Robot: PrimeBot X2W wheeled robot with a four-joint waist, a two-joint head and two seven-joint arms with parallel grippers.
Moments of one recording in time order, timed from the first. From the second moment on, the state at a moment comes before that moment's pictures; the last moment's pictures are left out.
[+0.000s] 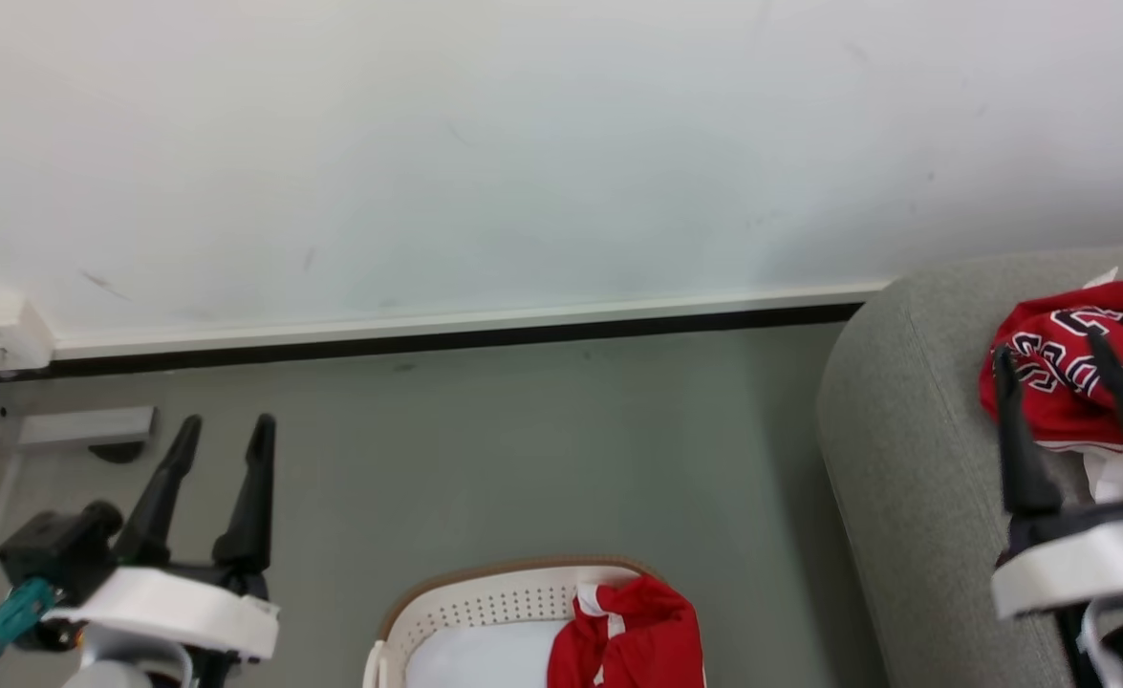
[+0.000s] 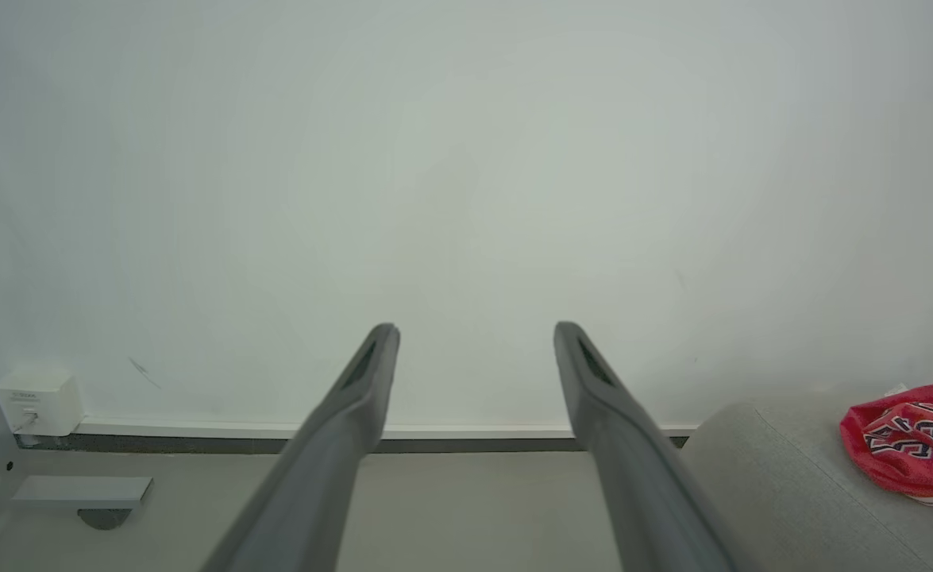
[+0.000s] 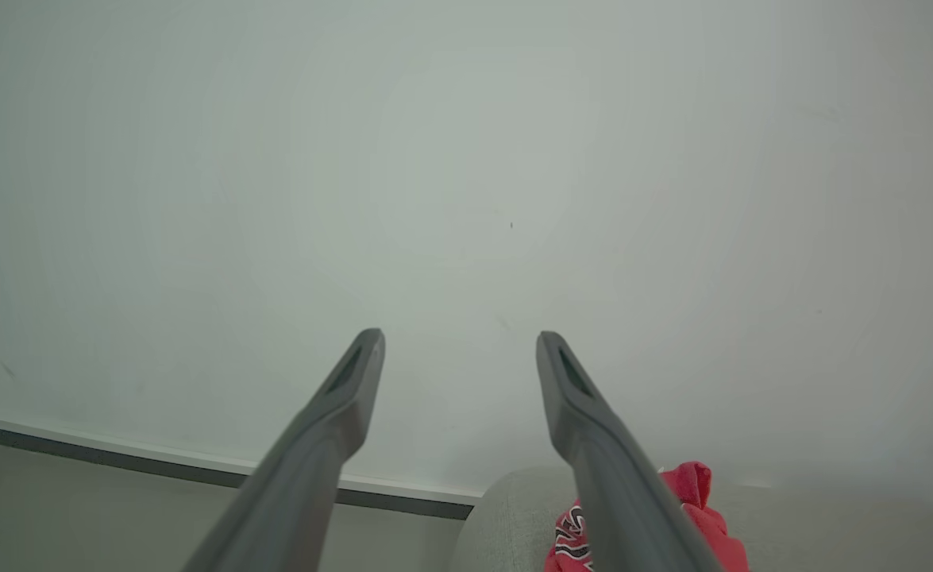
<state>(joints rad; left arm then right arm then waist) -0.20 0.40 -0.24 0.13 -0.60 0.00 -0.26 -0.21 -0.10 -0.06 -0.10 0.07 0.13 0.05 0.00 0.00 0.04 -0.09</state>
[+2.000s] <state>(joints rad) -0.05 0.25 -0.07 0.15 -0.41 -0.13 -0.26 0.00 -0.05 0.04 0.03 0.24 0.13 -0.26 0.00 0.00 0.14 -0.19</state>
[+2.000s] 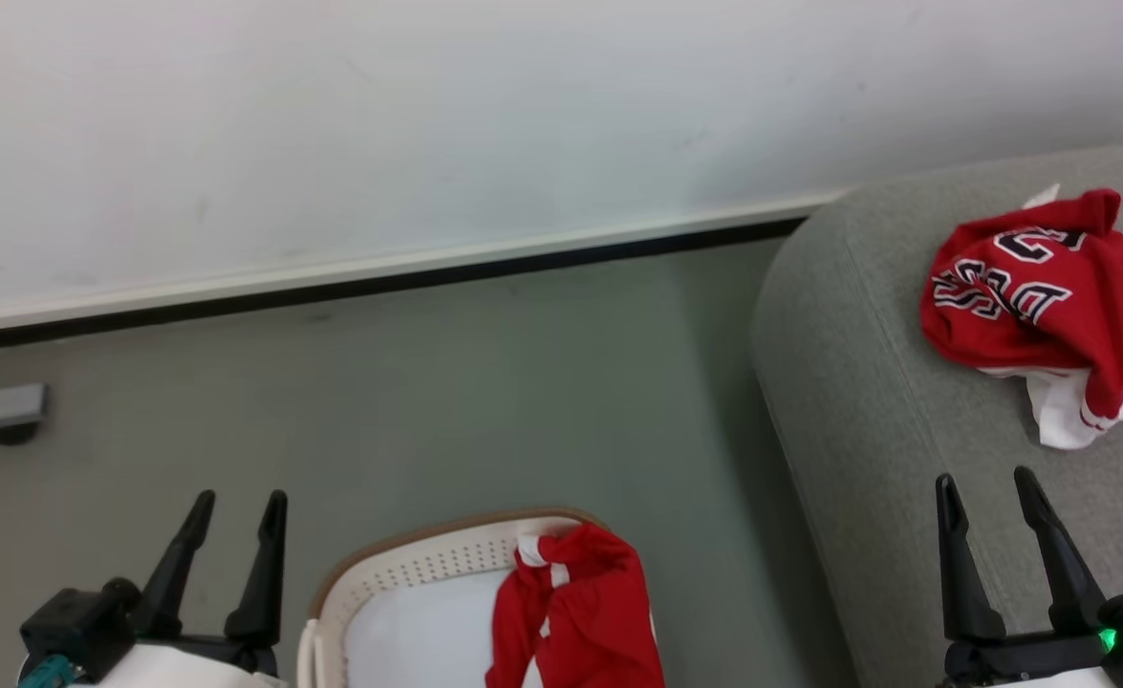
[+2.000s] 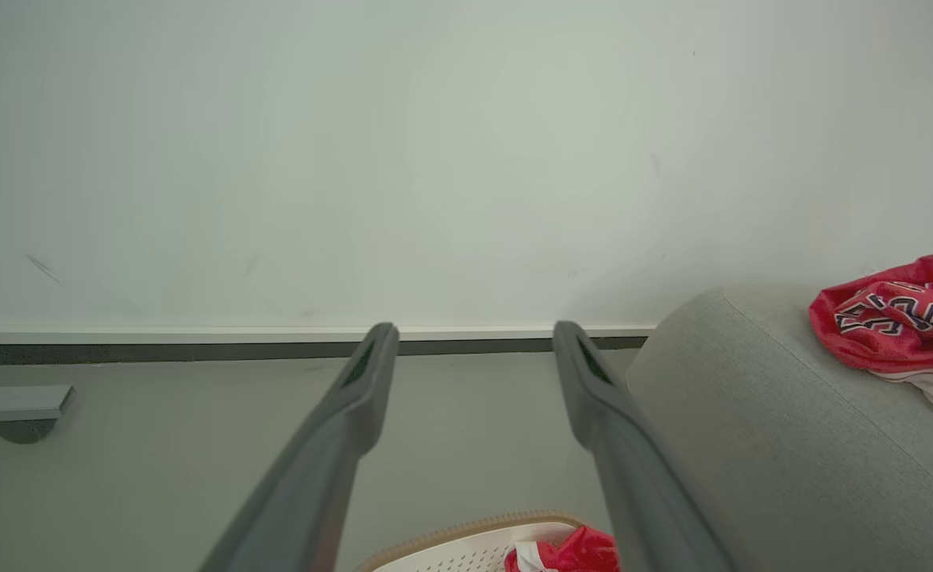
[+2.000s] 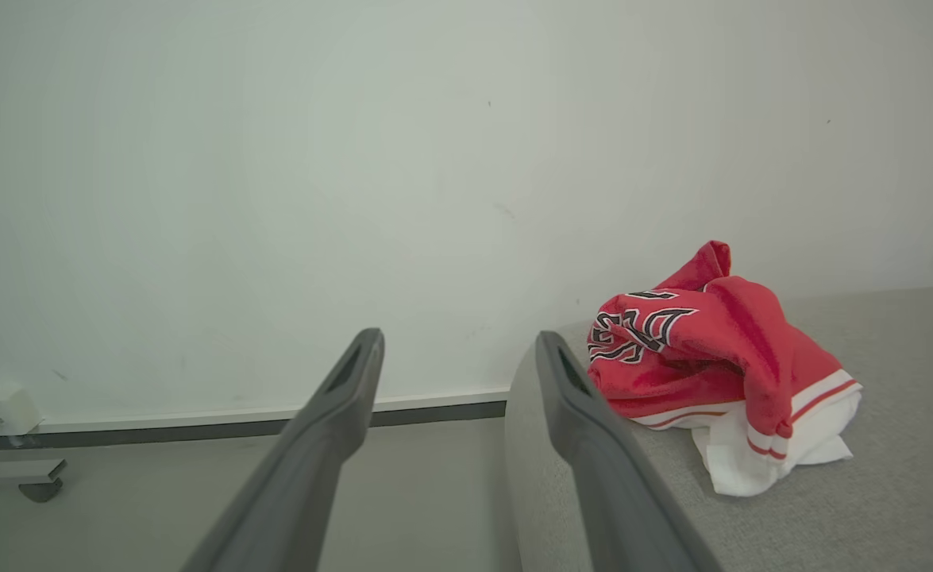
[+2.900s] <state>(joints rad) -0.40 0.61 -0.65 0.49 -0.54 -0.13 -0.19 -0.12 -0.05 -0.01 -0.22 0.41 0.13 -0.26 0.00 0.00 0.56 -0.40</state>
